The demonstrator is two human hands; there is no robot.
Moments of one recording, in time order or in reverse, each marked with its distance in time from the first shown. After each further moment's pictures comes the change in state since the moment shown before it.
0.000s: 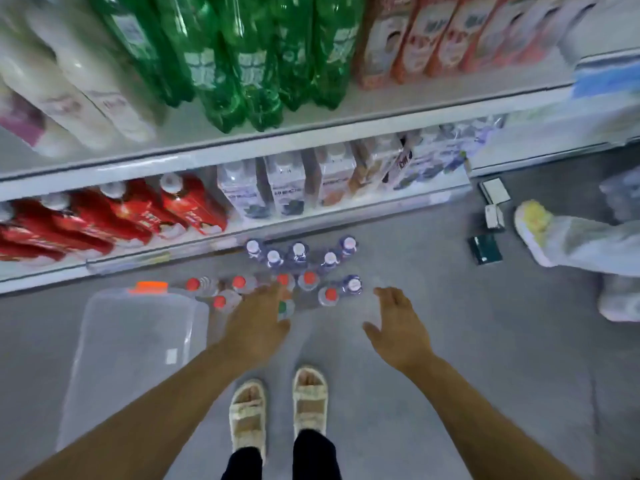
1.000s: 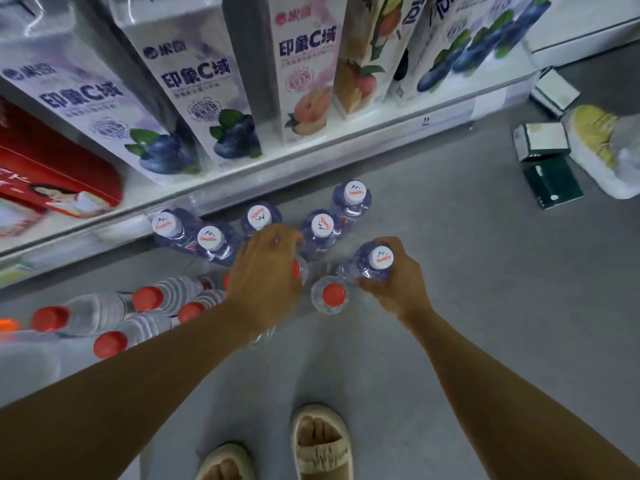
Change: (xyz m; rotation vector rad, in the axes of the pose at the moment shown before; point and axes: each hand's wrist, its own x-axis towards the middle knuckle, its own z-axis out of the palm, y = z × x) left_hand 0.234 -0.074 0.174 0.157 0.189 0.281; right_hand 0.232 0.114 0.218 0.626 0.312 0.049
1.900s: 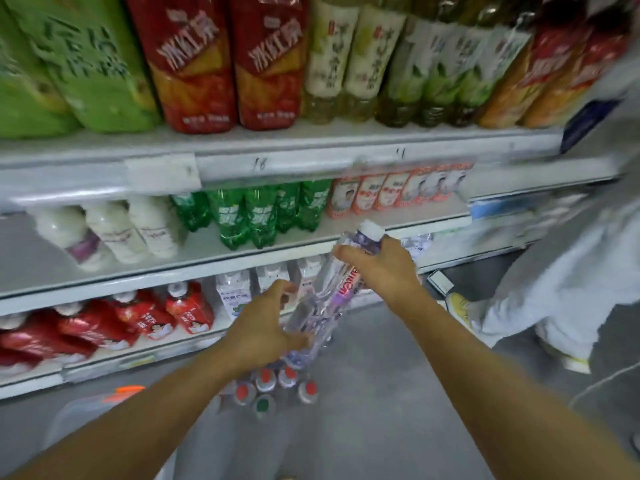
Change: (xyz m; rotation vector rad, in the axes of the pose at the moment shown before) left_hand -0.155 0.157 -0.388 -0.471 -0.009 -0.036; right_hand -0.145 -0.467 -0.274 0.185 0.045 -0.138
